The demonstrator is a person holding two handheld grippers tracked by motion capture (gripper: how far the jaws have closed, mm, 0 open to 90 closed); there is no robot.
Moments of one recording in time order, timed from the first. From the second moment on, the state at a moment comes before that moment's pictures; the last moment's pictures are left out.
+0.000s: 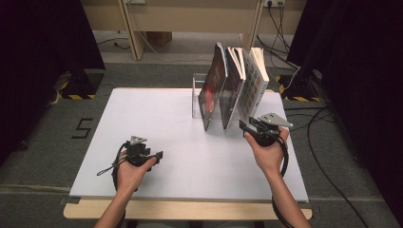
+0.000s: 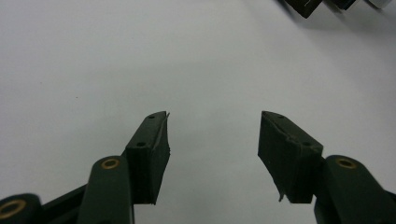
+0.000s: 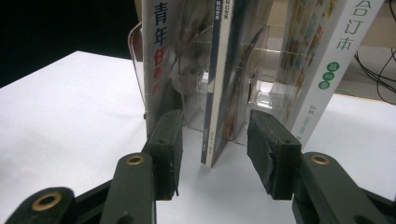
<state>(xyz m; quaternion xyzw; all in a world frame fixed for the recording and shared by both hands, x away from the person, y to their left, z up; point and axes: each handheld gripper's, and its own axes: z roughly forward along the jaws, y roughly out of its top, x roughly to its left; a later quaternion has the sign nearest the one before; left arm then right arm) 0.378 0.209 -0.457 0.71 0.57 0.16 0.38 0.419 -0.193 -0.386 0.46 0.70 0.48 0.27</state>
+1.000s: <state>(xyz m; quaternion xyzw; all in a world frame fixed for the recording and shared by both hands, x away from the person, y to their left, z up) 0.378 0.211 -0.458 0.71 0.57 0.16 0.37 0.399 -0.229 -0.417 0.50 0.70 0.44 0.26</state>
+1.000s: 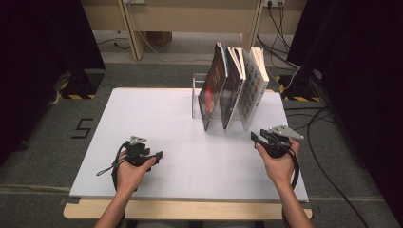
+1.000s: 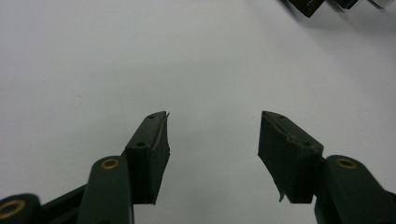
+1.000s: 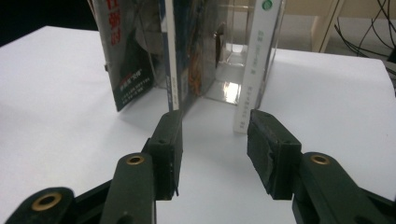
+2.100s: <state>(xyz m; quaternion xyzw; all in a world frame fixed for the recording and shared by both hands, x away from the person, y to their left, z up) 0.379 0.212 -0.461 0.71 0.57 0.16 0.37 0.389 -0.241 -0.460 0.53 0.71 0.40 0.25</state>
